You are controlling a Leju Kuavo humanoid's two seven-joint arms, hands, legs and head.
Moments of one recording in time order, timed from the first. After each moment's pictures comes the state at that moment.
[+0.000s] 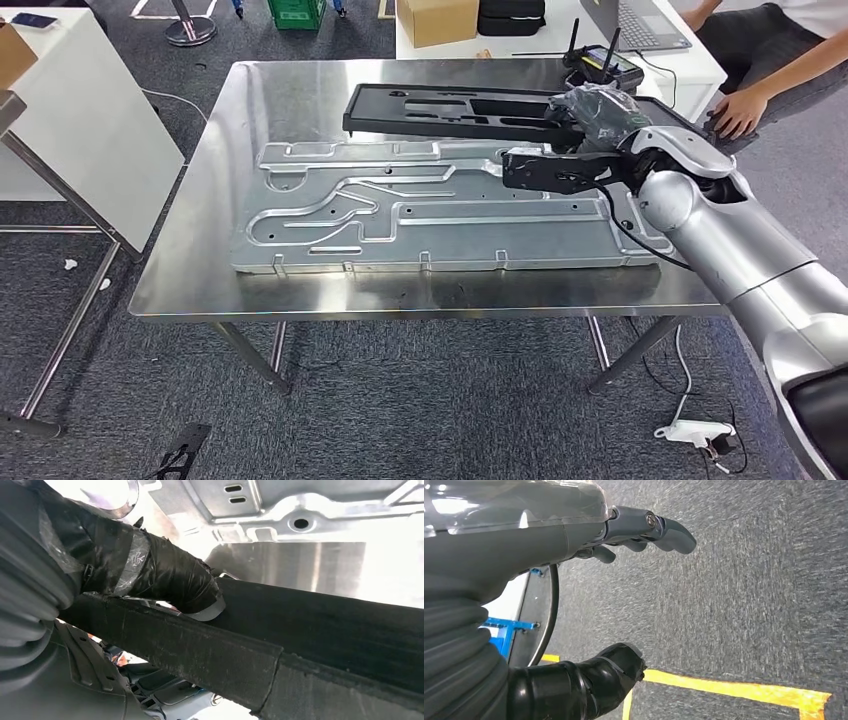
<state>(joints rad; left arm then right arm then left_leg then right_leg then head) -0.08 -0.04 0.95 -0.16 -1.15 -0.20 0.01 -1.31 -0.17 0.96 -0.74 0.58 0.20 -0.32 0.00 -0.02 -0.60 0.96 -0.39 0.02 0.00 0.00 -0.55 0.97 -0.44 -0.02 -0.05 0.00</state>
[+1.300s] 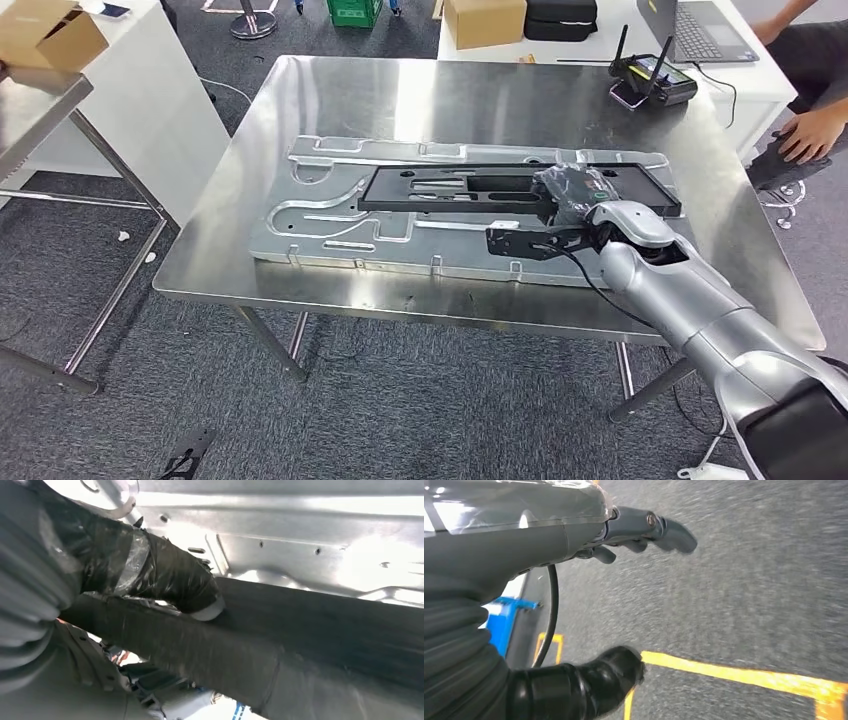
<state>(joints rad) -0.06 -0.04 0.96 -0.16 -1.17 -0.22 -0.03 -1.17 -0.10 1.09 -0.63 0.63 0.06 -0.31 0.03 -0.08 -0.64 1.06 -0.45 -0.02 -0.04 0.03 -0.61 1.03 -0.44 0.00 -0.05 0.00</state>
